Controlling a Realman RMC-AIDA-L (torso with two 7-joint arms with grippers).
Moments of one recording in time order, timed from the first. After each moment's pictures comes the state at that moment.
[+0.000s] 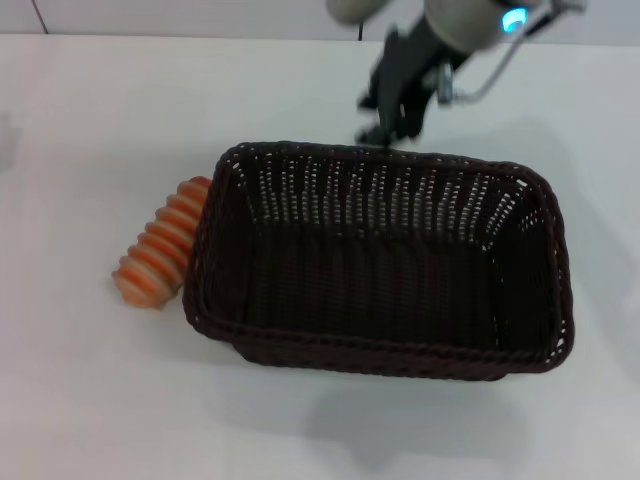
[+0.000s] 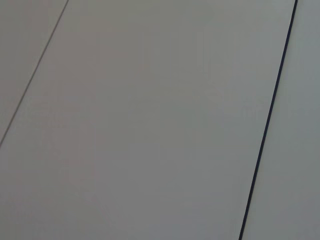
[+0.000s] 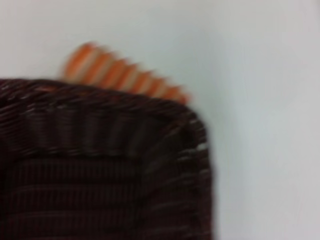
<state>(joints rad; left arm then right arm) -0.29 -2.07 -1.76 -0.39 2.89 1.14 -0.41 1.14 2.07 -1.43 -1.06 0.56 1.49 -1.01</state>
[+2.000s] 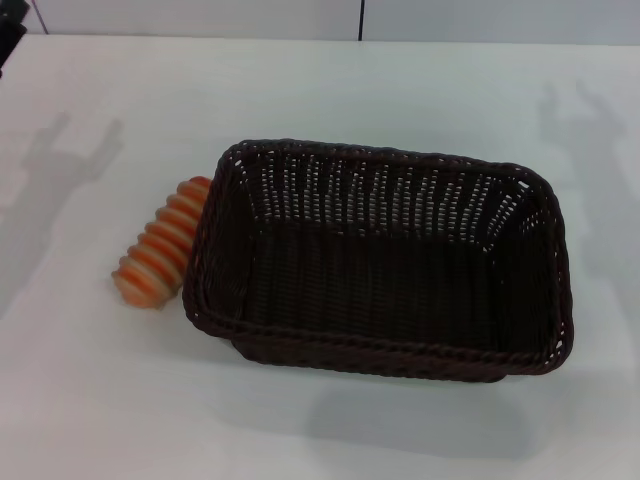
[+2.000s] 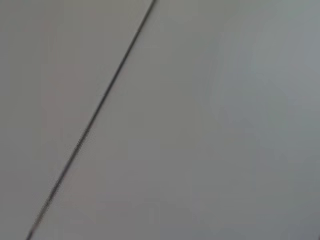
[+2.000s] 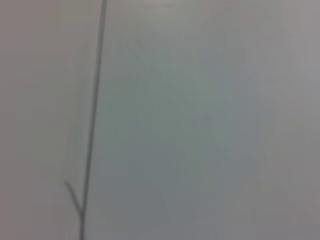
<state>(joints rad) -0.26 -1.90 -1.29 -0.45 2.89 1.17 -0.79 0.35 2.07 -1.98 -0.66 0.57 -1.13 -0.07</state>
